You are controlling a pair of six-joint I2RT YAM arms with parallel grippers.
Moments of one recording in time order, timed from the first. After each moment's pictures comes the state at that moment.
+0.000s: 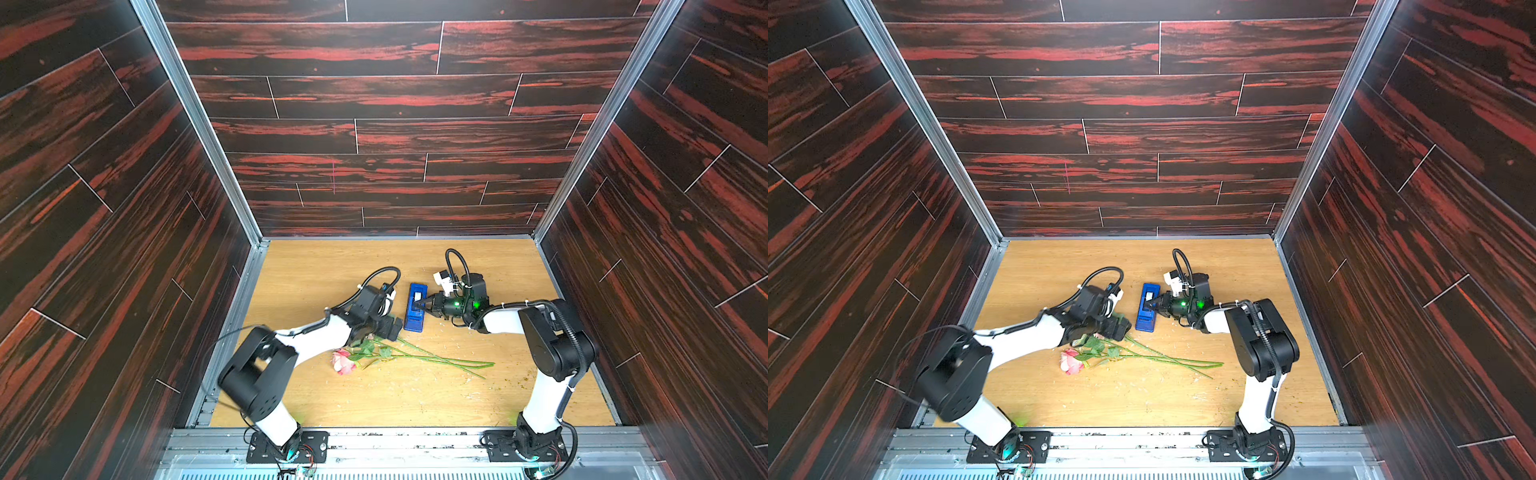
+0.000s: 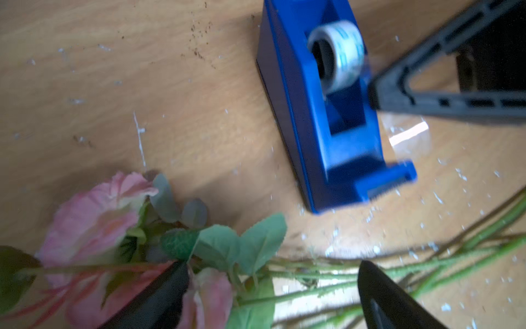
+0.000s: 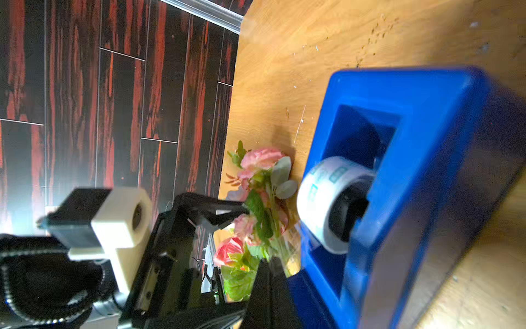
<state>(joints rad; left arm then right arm) -0.62 1.68 0.96 -0.14 0.09 -0.18 0.36 1.88 0.86 0.50 -0.88 0.83</state>
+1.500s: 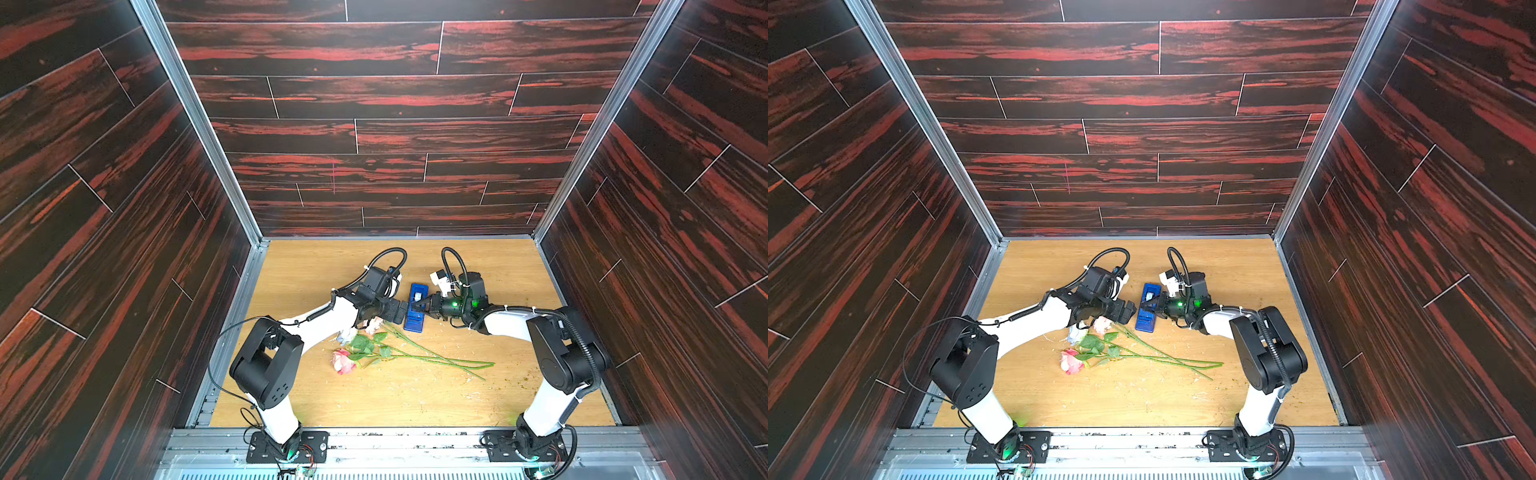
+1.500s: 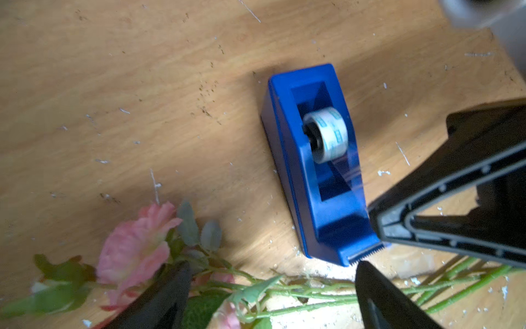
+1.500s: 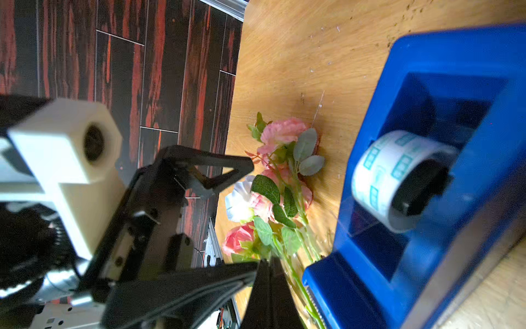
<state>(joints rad) -0.61 1.73 1.16 -0.29 0.10 -0.15 0.41 1.78 0.86 0.39 -0.85 0.81</state>
